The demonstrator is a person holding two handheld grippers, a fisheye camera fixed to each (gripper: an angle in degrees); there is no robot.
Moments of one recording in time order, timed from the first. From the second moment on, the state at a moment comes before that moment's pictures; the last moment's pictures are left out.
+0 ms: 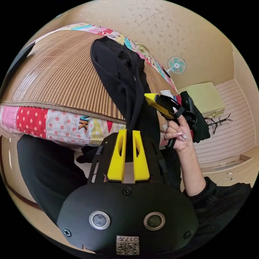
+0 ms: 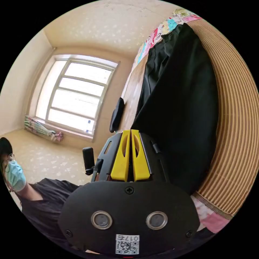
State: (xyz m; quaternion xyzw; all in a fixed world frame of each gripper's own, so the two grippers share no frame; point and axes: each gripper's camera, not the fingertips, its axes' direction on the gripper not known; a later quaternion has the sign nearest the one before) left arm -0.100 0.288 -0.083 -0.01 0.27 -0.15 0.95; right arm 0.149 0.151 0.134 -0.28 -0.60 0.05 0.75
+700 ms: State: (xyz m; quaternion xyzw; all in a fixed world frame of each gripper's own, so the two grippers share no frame) left arm -0.168 0.293 -0.015 -0.03 0.21 -0.12 0.97; right arm 0.199 0.204 0.025 -0.31 -0.54 -0.02 0.78
